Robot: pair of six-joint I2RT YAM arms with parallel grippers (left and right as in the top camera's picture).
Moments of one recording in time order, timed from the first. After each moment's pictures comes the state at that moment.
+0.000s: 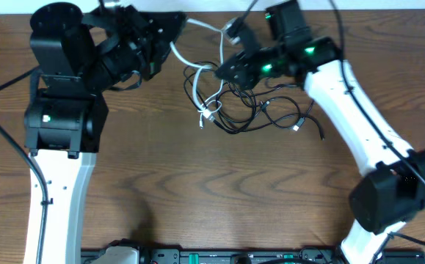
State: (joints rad) left arm -0.09 1.33 1.60 -0.53 0.66 -1.32; right arm 0.38 1.89 1.78 -0.75 -0.78 -0.05
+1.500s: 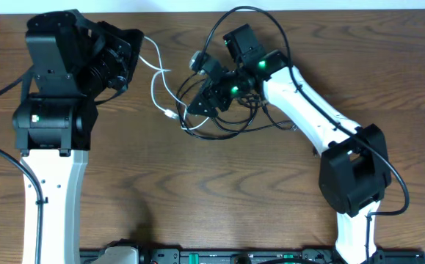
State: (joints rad) left arm -0.03 1.33 1.61 -0.74 0.34 -1.19; right arm 0.54 2.09 1.78 -0.71 -0.74 -0.28
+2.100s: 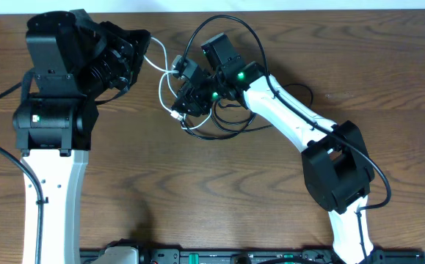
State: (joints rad) left arm -0.03 1.33 1.61 -0.74 0.41 -1.22; right arm 0.62 2.16 1.78 -0.51 -0.67 -0.21
